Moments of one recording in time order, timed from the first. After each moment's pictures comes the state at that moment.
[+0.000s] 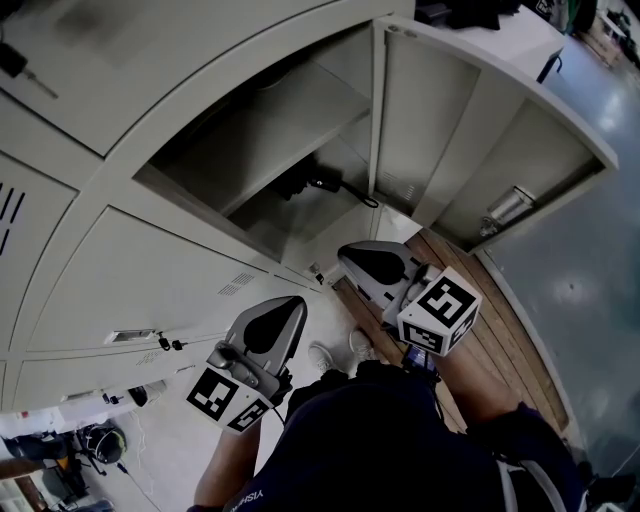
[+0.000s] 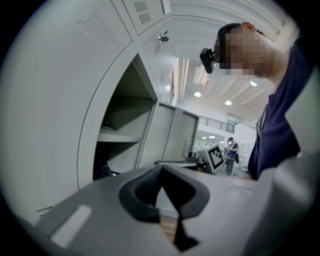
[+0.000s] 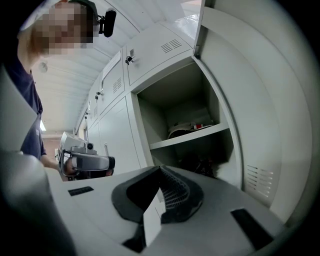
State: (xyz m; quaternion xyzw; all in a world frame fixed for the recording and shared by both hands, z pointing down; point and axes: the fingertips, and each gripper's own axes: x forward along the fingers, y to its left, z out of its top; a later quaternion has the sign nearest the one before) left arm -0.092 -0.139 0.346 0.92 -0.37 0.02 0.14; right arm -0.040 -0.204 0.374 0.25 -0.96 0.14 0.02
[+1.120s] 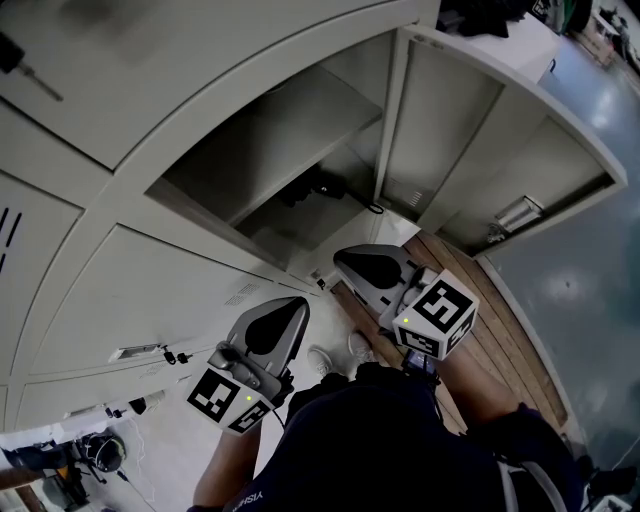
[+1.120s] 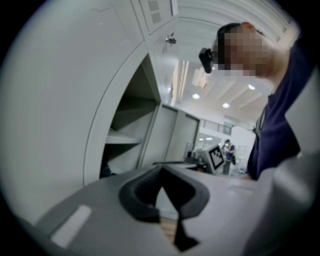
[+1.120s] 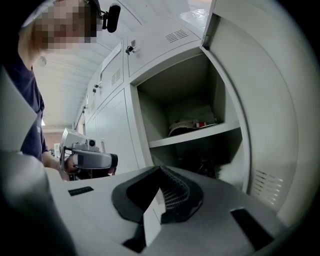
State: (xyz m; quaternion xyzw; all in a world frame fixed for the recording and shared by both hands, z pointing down) left arm -0.106 -0.155 0.345 0.92 -0.35 0.01 0.14; right arm -0.063 -0.214 0.373 0.26 -0.96 0.13 0.05
